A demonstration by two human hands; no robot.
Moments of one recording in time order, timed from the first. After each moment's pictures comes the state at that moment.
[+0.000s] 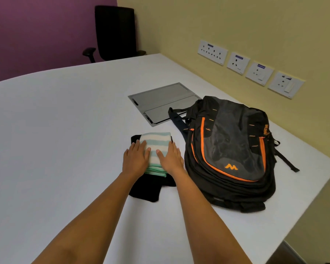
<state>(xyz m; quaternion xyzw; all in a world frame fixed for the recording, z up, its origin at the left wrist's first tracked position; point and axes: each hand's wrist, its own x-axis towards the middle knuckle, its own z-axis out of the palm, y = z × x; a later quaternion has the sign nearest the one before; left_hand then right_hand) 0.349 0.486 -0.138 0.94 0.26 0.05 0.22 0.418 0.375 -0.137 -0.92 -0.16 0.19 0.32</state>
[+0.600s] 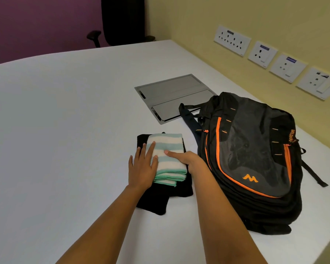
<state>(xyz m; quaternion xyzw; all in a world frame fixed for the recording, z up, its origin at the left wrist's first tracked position) 0.360 0.494 -0.187 0.92 0.26 0.05 0.27 0.490 0.388 -0.161 -0.77 0.04 0.43 0.47</state>
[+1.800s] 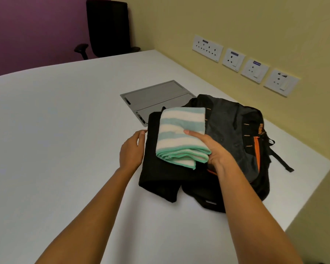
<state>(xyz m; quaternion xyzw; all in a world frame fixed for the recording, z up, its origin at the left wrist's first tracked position) 0.372 0.460 -0.094 0.84 0.26 0.21 0.42 0.489 0.275 -0.061 -0.59 -0.03 0.37 0.72</state>
